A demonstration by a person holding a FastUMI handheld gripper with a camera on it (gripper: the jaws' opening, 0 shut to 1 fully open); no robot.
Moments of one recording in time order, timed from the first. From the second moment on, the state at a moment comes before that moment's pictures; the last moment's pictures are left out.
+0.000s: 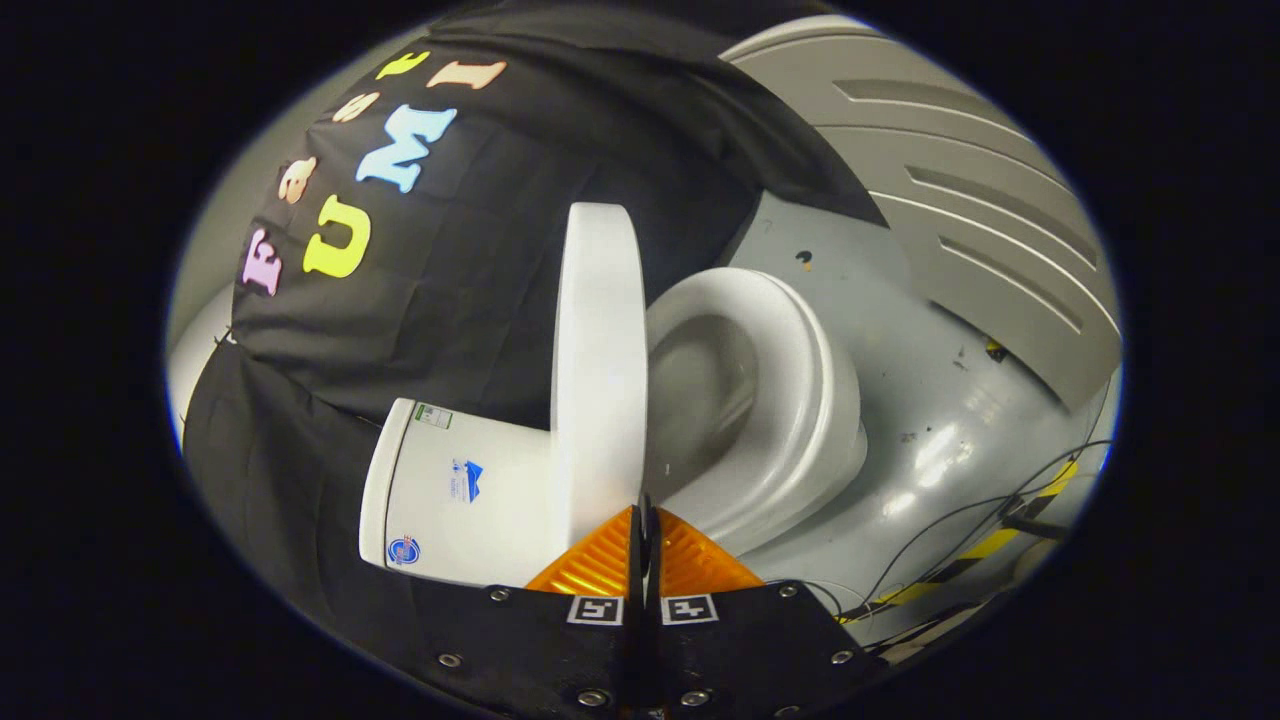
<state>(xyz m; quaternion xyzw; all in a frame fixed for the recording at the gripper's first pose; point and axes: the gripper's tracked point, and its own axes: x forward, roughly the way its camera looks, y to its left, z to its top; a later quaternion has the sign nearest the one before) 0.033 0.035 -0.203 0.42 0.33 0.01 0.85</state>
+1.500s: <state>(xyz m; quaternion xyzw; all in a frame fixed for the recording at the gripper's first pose) 0.058 0.187 -0.059 0.18 0.21 0.14 0.95</state>
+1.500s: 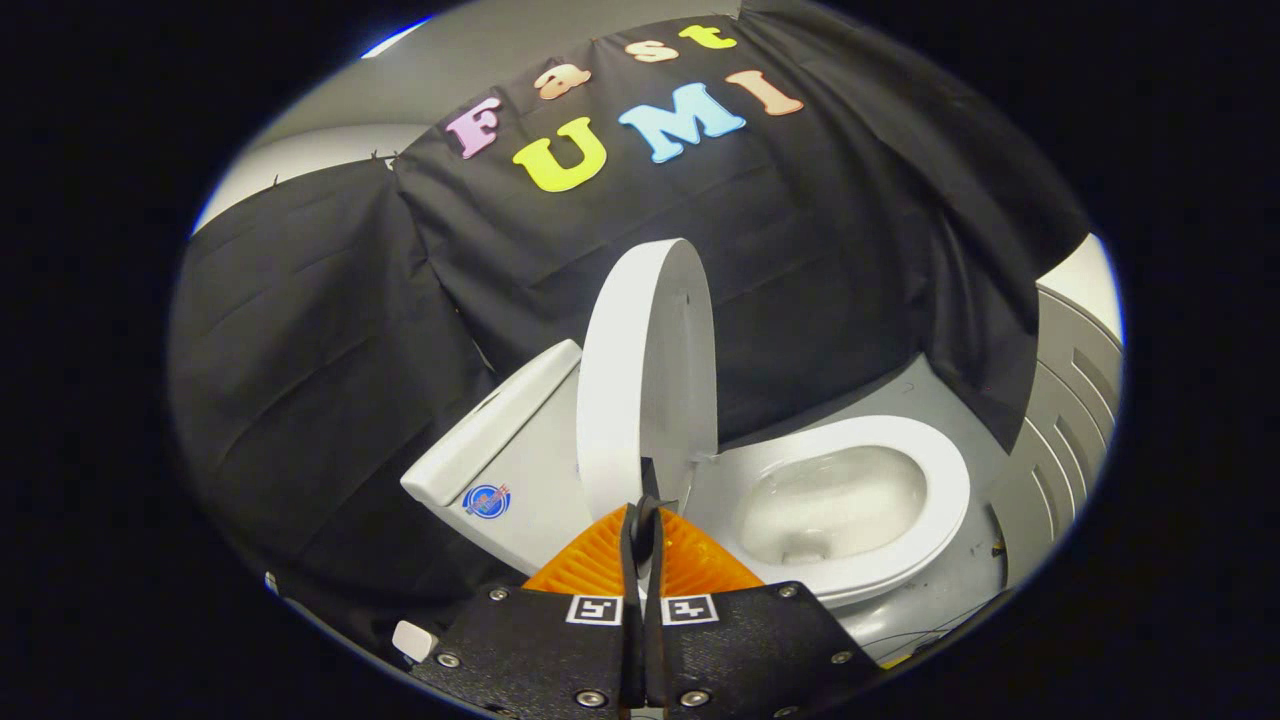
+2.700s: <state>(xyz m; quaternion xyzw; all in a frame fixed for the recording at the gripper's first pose) 0.074 0.324 -0.056 0.12 0.20 0.21 0.95</state>
